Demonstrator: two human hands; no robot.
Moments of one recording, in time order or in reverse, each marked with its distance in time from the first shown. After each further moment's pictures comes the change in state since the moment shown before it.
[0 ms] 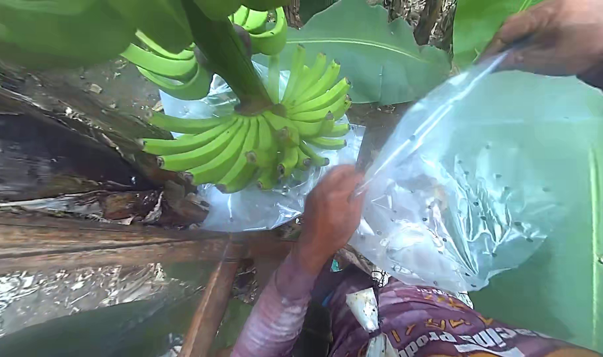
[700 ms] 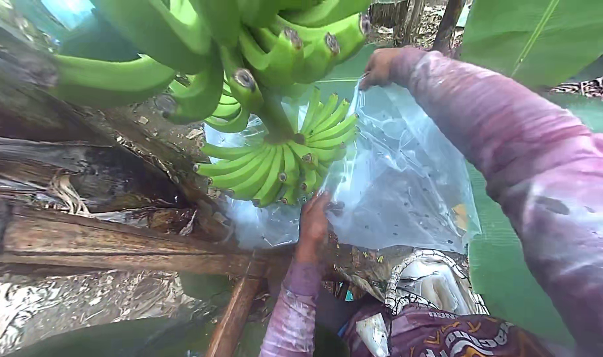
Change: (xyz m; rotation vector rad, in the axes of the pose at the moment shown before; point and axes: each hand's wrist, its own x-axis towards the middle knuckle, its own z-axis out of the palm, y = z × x) left_hand 0.005 -0.071 0.006 -0.855 0.234 -0.704; right_hand 0.249 -0.027 0.080 -0.074 -0.260 0.470
